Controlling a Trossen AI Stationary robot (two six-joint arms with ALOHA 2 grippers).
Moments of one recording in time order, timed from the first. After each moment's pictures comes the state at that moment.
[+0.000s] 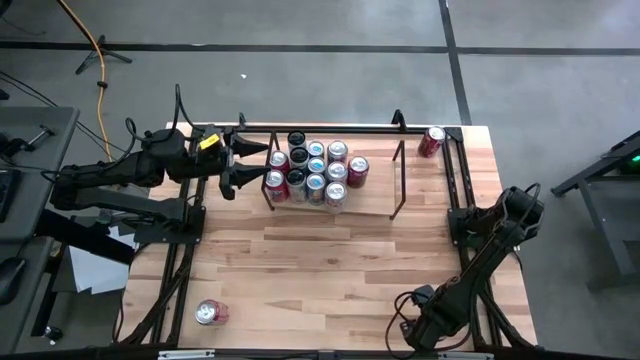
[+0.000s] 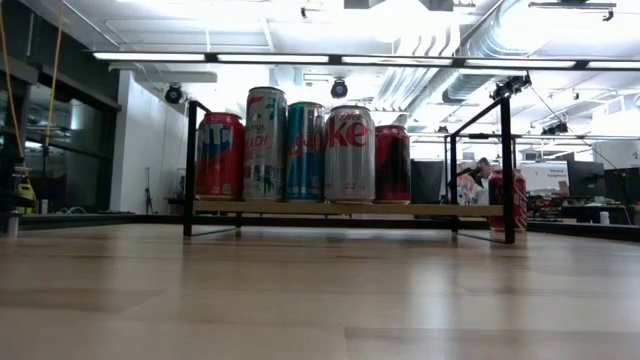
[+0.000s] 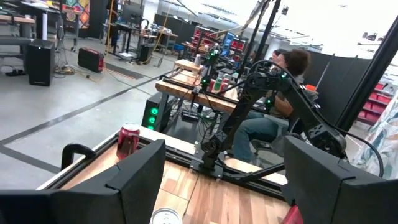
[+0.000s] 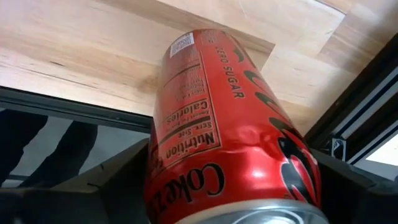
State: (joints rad) left arm 0.08 0.81 0.96 -0.12 -0.09 -0.28; right arm 0.91 1.76 1.27 -0.92 -0.35 2.16
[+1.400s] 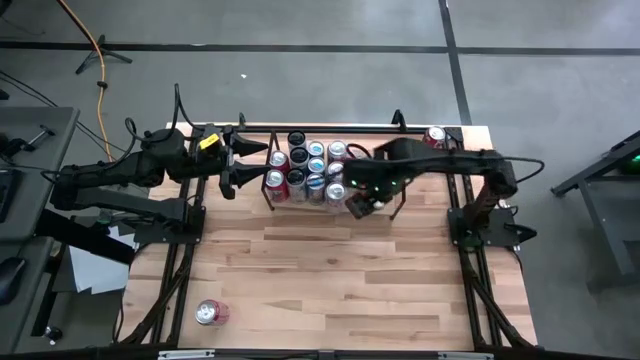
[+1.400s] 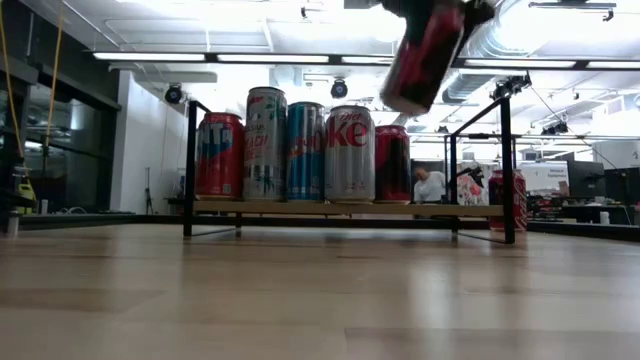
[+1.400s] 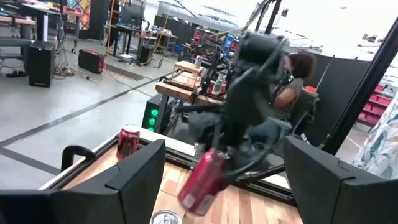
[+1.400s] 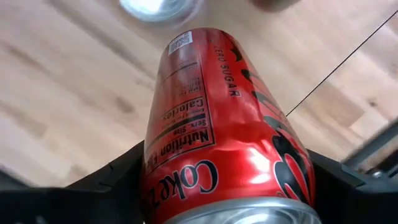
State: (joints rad) left arm 0.08 0.81 0.96 -0.11 -0.09 -0.28; right arm 0.00 1.77 1.91 -1.57 -0.01 0.92
